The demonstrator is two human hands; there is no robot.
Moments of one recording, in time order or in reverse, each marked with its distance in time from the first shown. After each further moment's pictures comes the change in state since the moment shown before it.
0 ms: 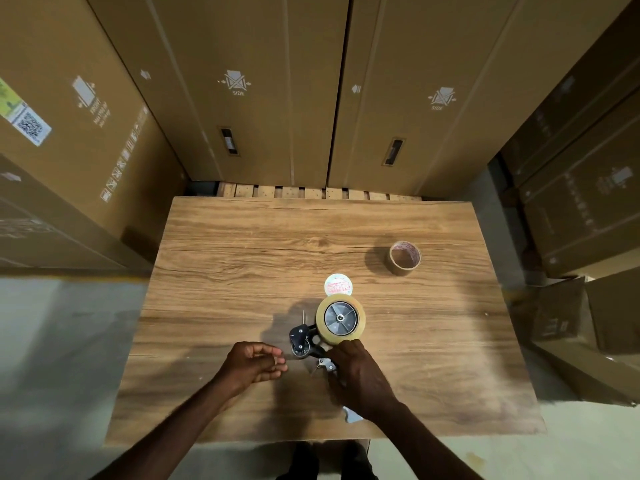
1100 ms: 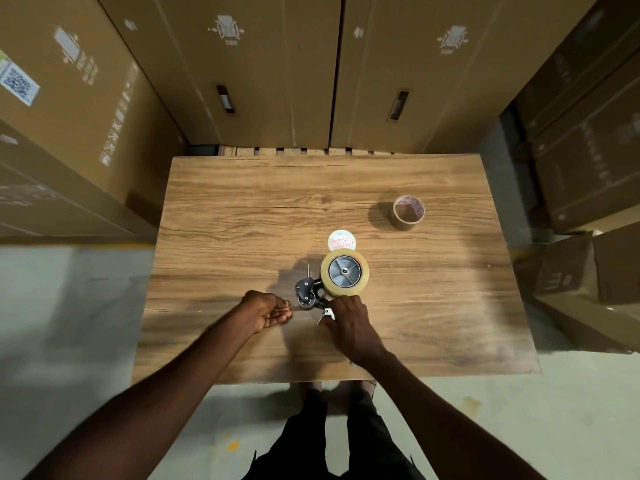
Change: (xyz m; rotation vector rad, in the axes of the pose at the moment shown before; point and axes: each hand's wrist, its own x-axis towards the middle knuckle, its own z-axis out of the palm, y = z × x) left_hand 0.013 0.033 0.028 0.139 0.243 -0.355; right_hand -0.001 -0.010 0.036 0.080 0.180 0.016
